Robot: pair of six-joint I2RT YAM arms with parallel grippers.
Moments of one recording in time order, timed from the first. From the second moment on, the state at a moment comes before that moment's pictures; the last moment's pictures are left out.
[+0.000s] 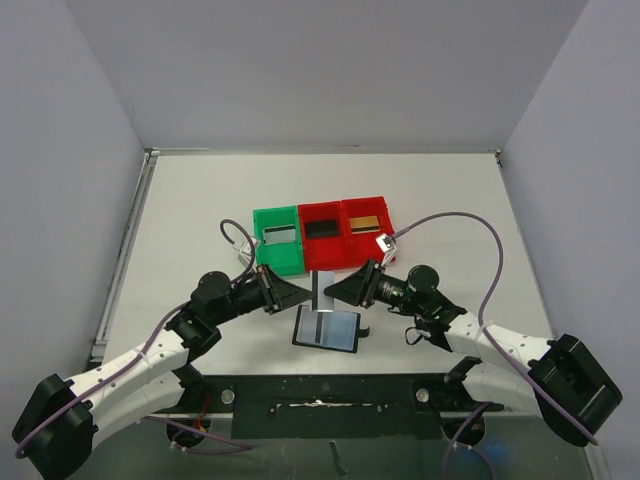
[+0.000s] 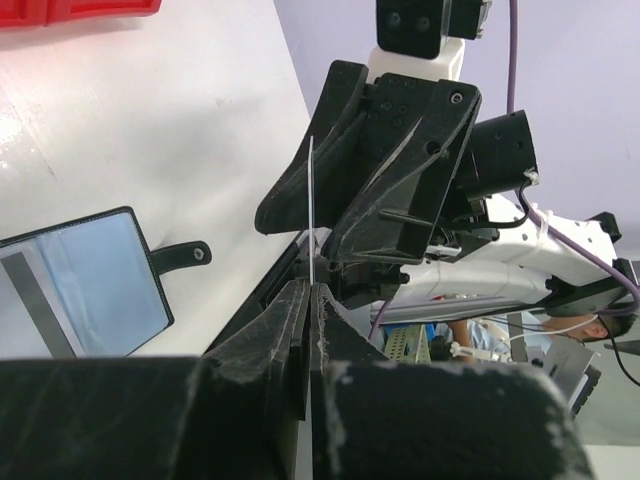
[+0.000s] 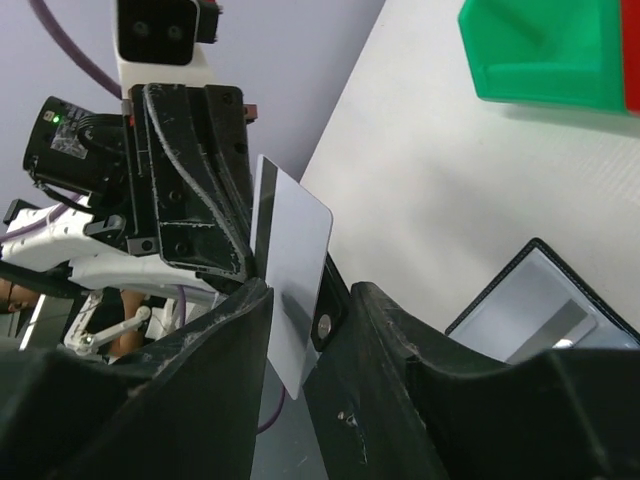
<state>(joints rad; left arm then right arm) -0.71 0.85 0.32 0.42 0.37 -1.16 0.68 1.07 0.32 0.66 -0.47 1.01</state>
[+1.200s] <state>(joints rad) -0.70 0.77 0.43 0.14 0.25 -1.06 0.64 1.00 0.34 0.66 -0.59 0.98</state>
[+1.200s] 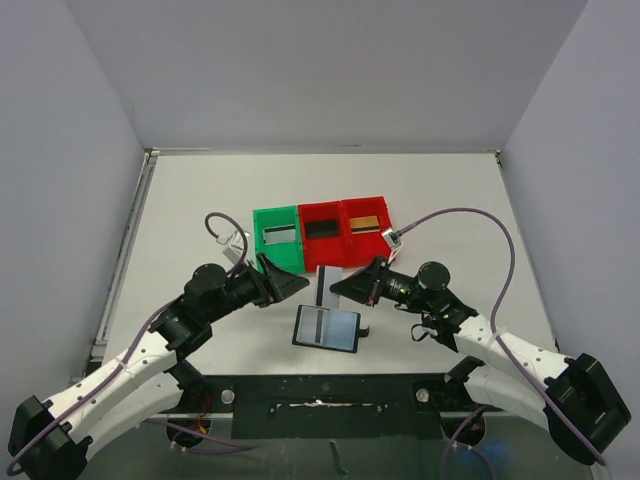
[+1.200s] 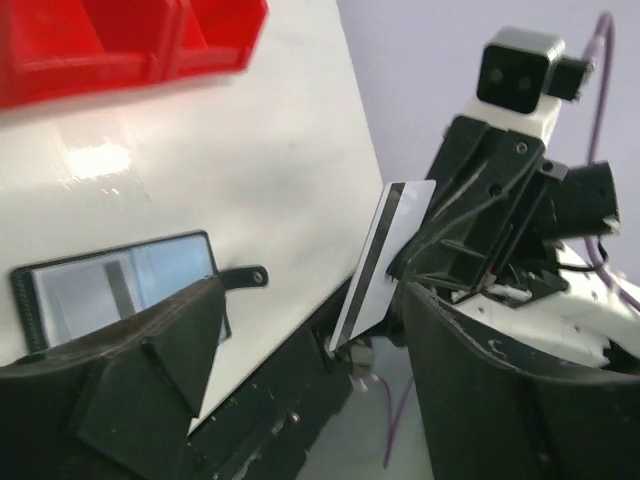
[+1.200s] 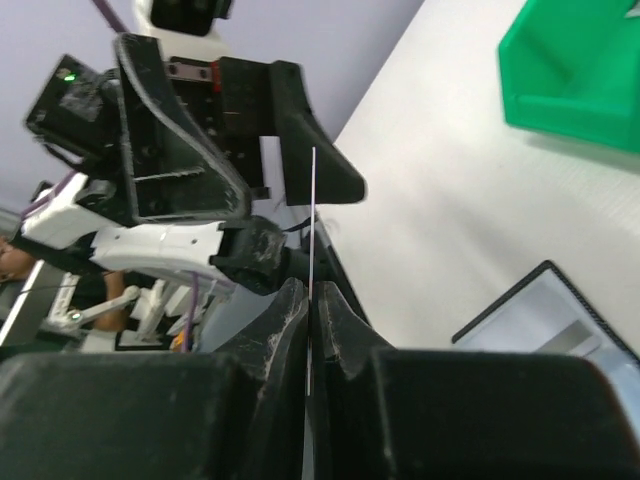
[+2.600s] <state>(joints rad) 0.12 0.82 0.72 -0.53 0.01 -0.51 0.87 1.59 1.26 -0.14 0.07 0.06</state>
